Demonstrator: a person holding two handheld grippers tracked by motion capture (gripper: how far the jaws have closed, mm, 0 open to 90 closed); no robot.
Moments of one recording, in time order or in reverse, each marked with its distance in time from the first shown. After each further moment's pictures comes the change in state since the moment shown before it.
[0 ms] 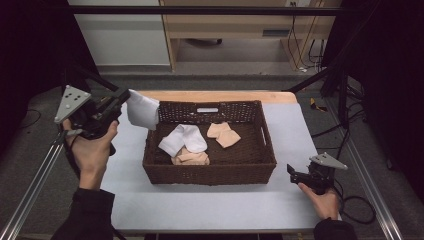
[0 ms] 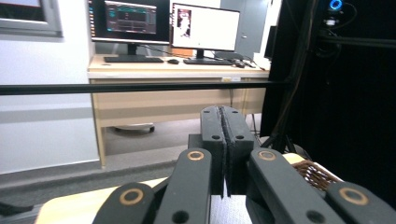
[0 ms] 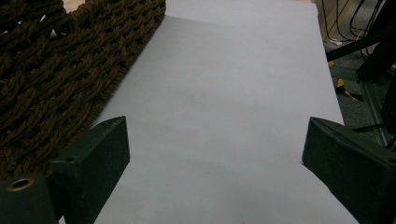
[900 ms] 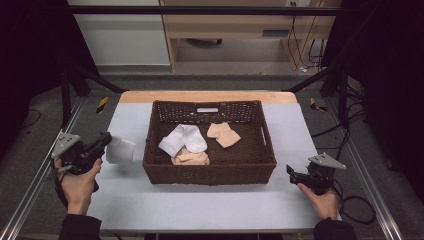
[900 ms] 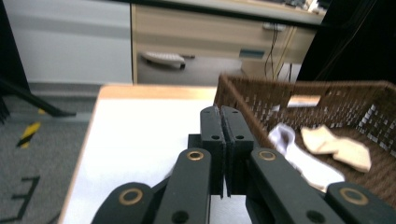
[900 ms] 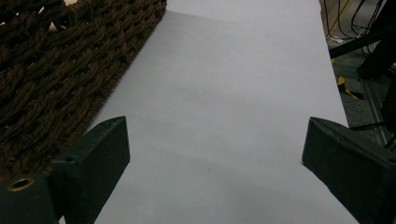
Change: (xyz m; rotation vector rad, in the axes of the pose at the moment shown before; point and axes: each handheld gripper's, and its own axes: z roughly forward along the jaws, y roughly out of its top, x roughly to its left) left arm 0.066 -0.124 -0.029 0.255 0.133 -0.104; right arm 0.001 -0.001 0.001 0.012 -0.001 -0.008
